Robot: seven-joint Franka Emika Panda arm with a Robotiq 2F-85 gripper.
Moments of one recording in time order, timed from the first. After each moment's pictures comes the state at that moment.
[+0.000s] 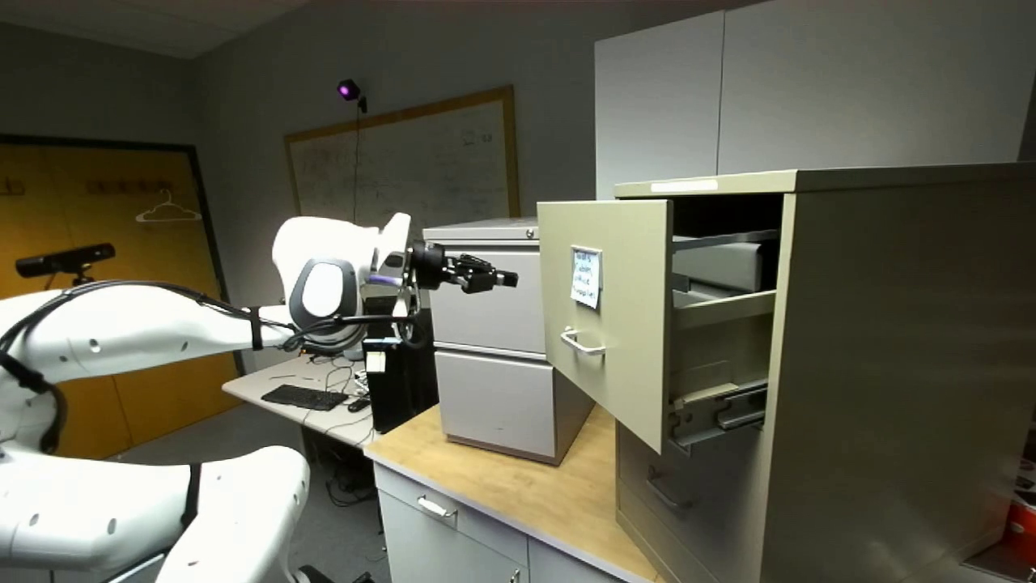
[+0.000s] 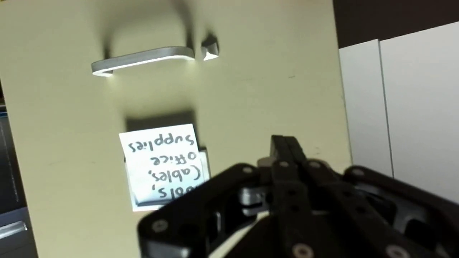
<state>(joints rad) -0.78 -1.24 0.43 -2.78 -0.07 2.88 0.65</state>
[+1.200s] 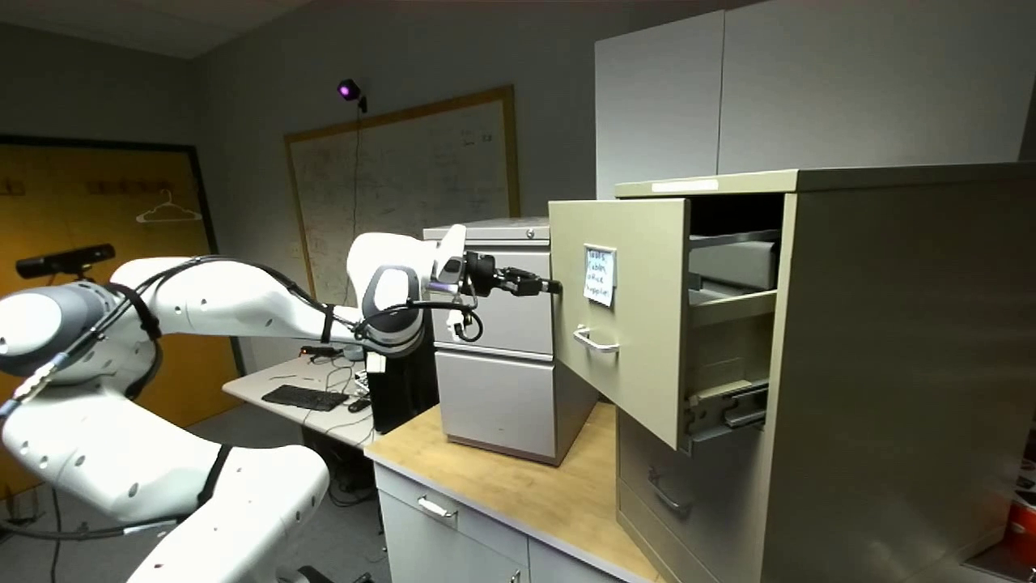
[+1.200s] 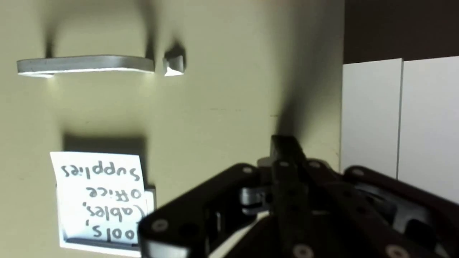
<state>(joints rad) -1.11 -1.01 0.72 -2.65 -0.02 3.07 0.65</state>
